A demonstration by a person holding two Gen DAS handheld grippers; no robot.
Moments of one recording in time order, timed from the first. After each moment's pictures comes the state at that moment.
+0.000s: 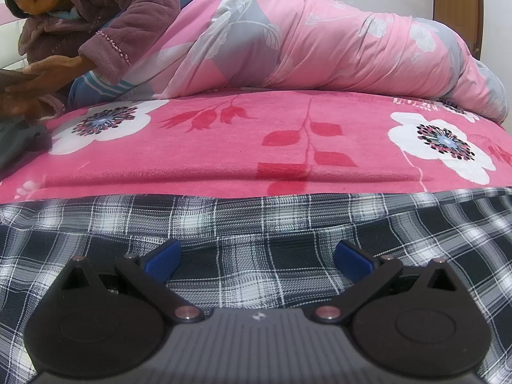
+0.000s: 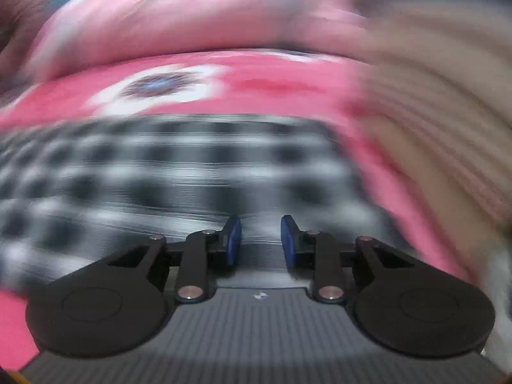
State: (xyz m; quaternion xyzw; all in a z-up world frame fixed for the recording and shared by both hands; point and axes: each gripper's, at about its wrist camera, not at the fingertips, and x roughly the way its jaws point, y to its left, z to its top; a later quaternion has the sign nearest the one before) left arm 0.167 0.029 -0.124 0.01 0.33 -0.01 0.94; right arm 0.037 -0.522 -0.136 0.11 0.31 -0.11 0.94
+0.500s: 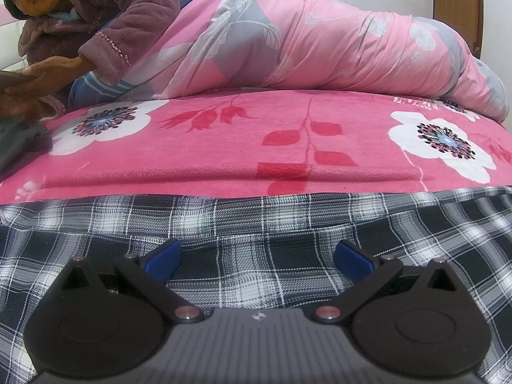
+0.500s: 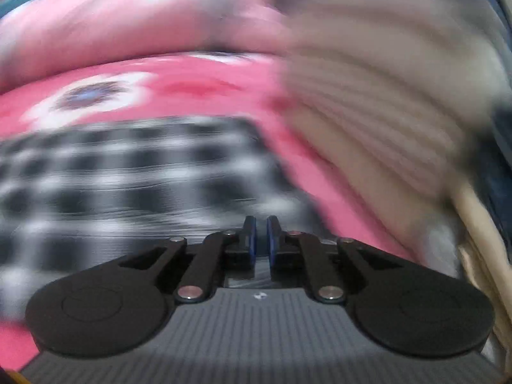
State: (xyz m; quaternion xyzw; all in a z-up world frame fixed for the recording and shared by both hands) left arm 0.167 0.027 -0.125 0.01 0.33 -0.01 0.94; right arm 0.046 -0.513 -0.124 0.04 0.30 -0.21 0.93
